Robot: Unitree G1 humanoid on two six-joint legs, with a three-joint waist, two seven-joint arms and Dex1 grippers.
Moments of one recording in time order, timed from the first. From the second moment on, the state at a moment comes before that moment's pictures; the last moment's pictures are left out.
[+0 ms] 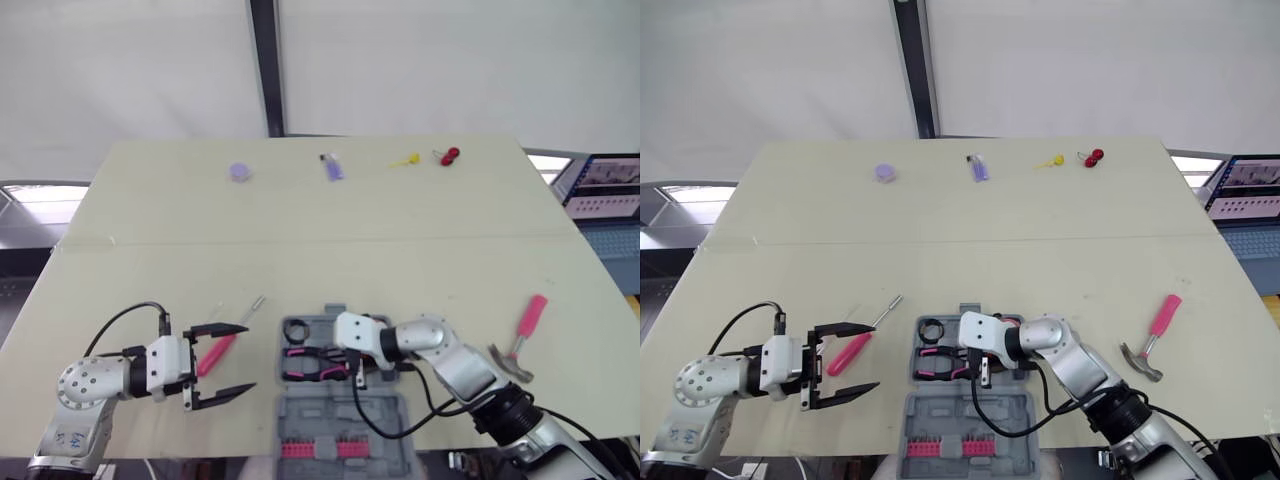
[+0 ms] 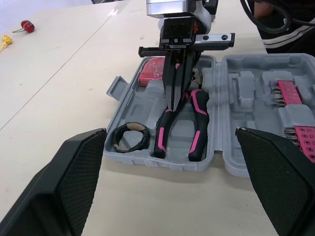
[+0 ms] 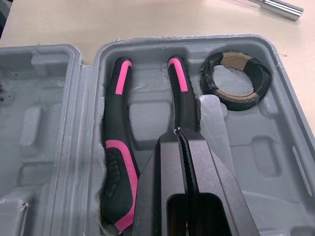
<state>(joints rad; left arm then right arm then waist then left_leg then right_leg) 0.11 0.67 0.10 -0.03 -0.39 -0.32 -1.19 -0.36 -0.47 0.54 -0.02 -0.02 0.29 0.99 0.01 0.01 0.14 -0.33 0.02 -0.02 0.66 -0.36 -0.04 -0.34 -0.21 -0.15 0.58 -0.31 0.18</state>
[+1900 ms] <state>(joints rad) 0.20 0.69 0.58 0.26 -0.31 0.10 -0.53 -0.01 -0.89 -0.55 0.73 0.37 0.11 0.92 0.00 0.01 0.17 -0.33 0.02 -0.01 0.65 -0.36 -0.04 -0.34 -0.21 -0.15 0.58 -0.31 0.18</state>
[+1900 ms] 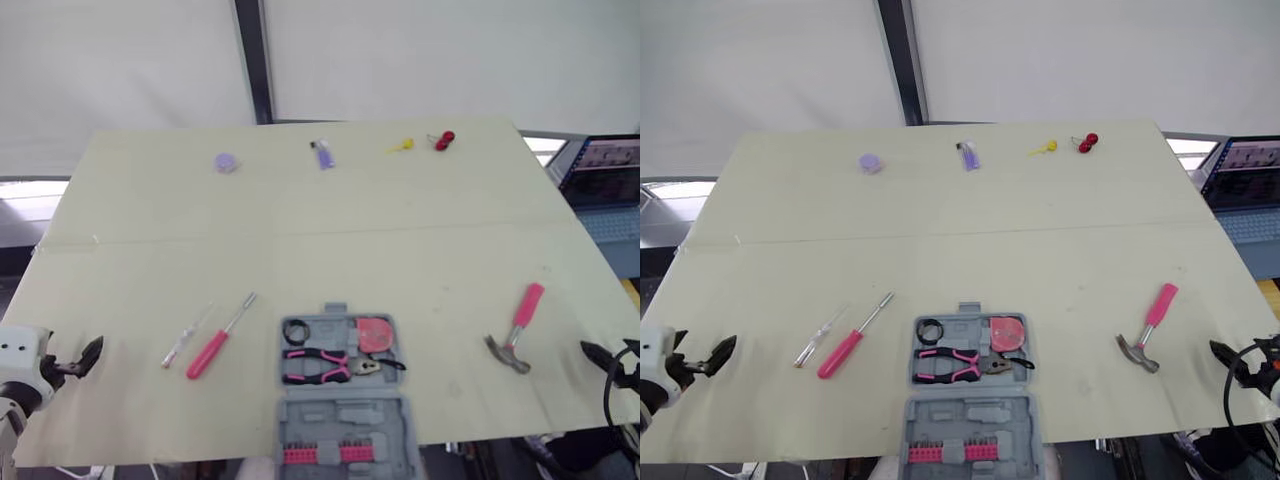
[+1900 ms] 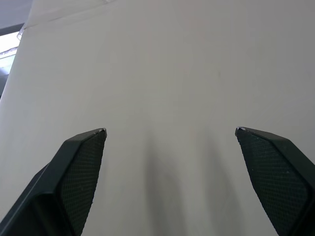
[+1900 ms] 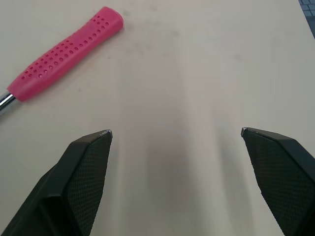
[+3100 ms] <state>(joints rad) -0.03 0.75 -0.26 -0.18 -0.20 0.40 -1.03 0.02 -0.97 0.20 -0.25 0.23 0.47 1.16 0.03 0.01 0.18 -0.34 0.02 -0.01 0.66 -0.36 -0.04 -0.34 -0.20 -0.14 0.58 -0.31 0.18</state>
